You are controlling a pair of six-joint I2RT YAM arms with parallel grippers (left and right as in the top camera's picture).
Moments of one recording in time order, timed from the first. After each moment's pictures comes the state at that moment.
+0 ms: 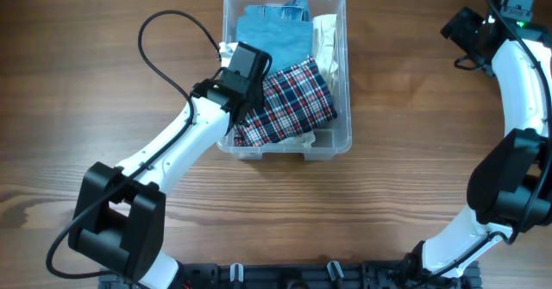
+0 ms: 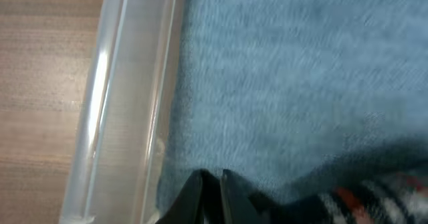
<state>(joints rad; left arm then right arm) -0.48 1.73 1.20 -0.48 -0.27 -0.50 -0.25 1.93 1.63 -0.70 0.10 0.47</state>
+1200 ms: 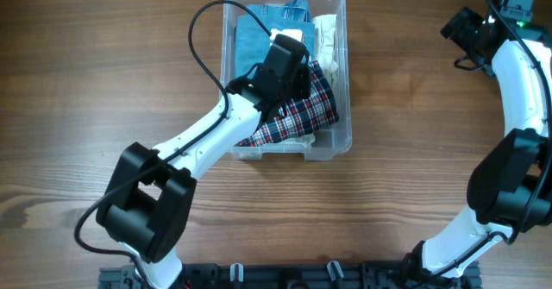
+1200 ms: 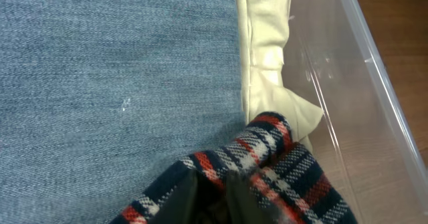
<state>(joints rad) -0.60 1.86 1.30 -0.22 -0.04 -0.44 -0.25 1.93 1.63 -0.70 0.10 0.47</state>
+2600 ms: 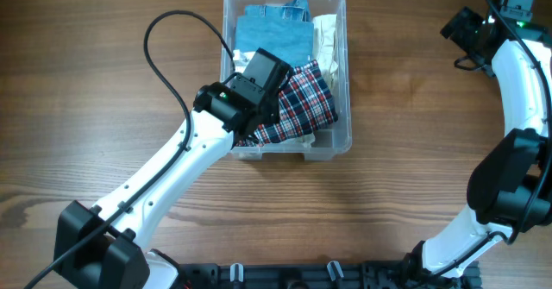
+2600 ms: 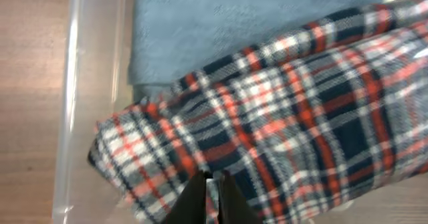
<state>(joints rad) -0.61 1.60 1.31 -0.84 -0.23 -0.61 -0.25 1.93 1.63 -0.70 0.10 0.47</state>
